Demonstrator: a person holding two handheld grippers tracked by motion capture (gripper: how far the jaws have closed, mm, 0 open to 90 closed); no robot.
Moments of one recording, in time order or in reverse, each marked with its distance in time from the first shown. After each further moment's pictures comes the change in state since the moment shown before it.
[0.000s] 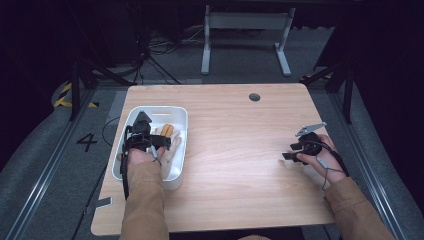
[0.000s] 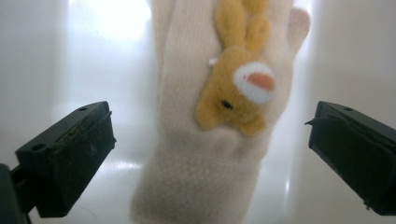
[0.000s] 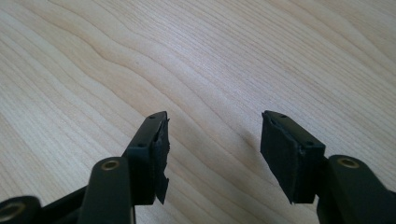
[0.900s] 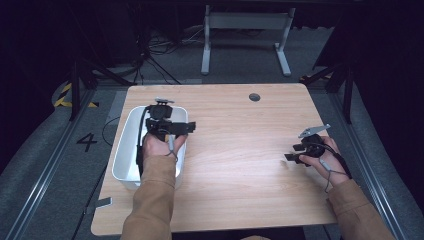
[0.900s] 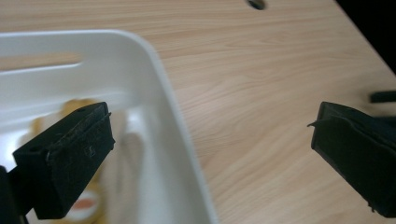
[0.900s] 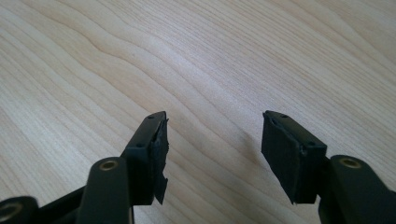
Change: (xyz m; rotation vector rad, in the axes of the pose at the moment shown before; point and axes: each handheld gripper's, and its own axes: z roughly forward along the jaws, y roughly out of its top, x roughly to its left) left arm -0.080 -0.004 -0.051 -0.372 -0.290 0.377; right arm 0.000 -0.008 -0.005 -0.017 -0.015 0.006
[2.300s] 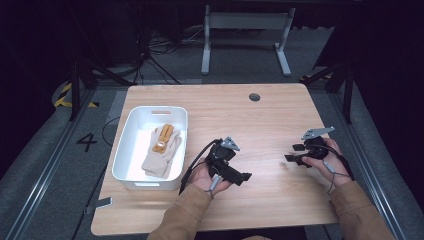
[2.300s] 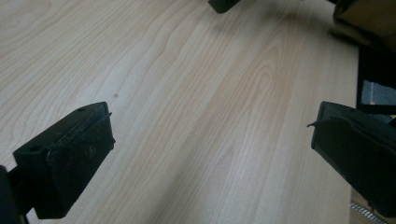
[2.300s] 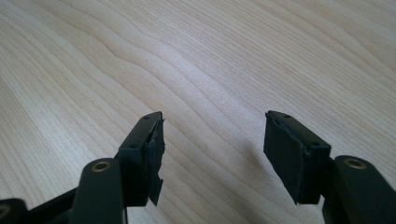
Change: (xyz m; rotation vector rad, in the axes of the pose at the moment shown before) left arm -0.106 -0.076 0.088 0.140 -0.427 0.484; right arm -0.004 -0.009 -0.001 -0.073 0.050 -0.034
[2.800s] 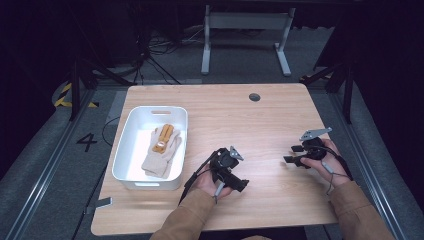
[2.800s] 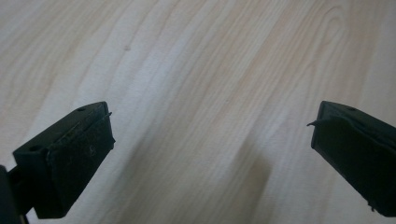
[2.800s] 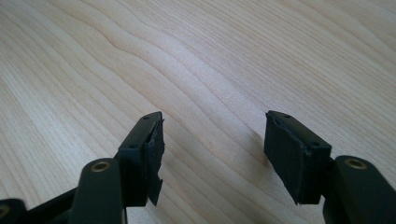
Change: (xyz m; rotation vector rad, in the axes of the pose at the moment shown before) left arm 0.002 -0.021 0.039 0.111 0.155 0.065; right arm 0.001 -0.002 0.006 0.022 0.008 -0.005
